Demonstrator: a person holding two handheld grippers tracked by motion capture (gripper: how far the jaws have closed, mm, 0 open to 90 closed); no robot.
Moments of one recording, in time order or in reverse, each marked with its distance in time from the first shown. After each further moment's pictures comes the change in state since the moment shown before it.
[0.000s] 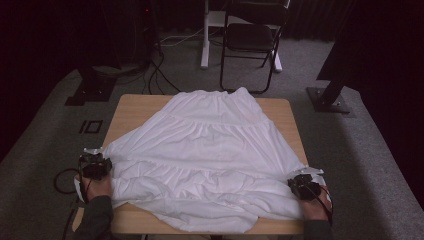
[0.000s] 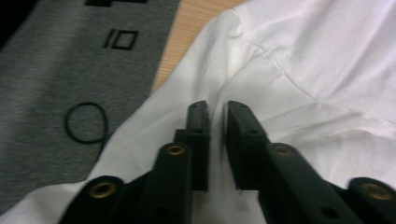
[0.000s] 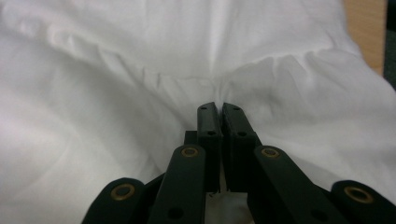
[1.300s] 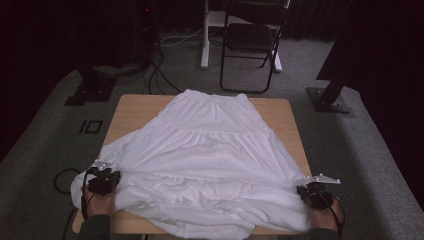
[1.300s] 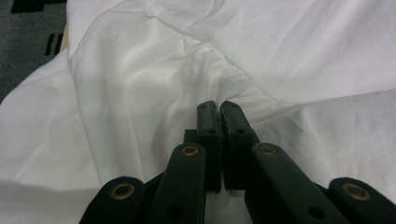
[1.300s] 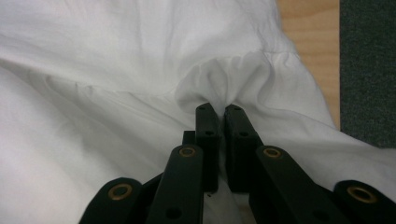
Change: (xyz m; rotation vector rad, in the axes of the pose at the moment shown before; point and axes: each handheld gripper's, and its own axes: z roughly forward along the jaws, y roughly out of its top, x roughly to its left) left arm -0.021 -0.037 -0.039 0.032 -0.171 0.171; right arm -0.019 -0.034 -0.020 -0.037 0.008 0.166
